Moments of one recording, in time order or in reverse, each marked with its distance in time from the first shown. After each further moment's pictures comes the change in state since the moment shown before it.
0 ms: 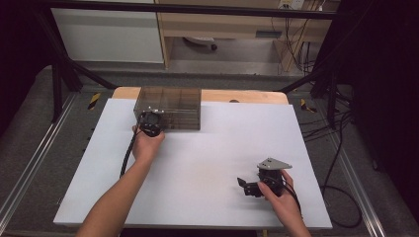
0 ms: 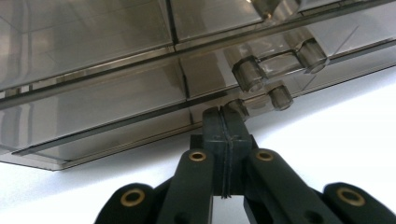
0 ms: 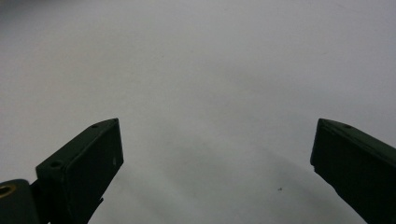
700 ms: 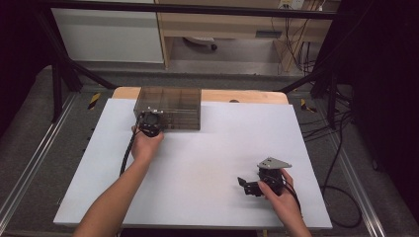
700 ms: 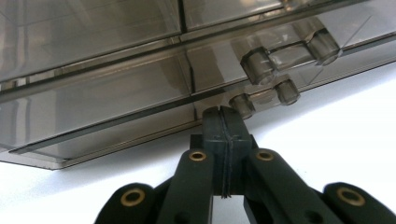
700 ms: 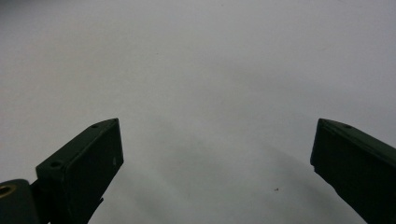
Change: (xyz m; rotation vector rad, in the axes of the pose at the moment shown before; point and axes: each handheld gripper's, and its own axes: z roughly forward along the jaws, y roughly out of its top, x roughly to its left) left arm 0.004 -0.002 0.002 0.010 -0.014 0.006; right arm -0.004 -0.001 0.003 0.010 0.000 0.000
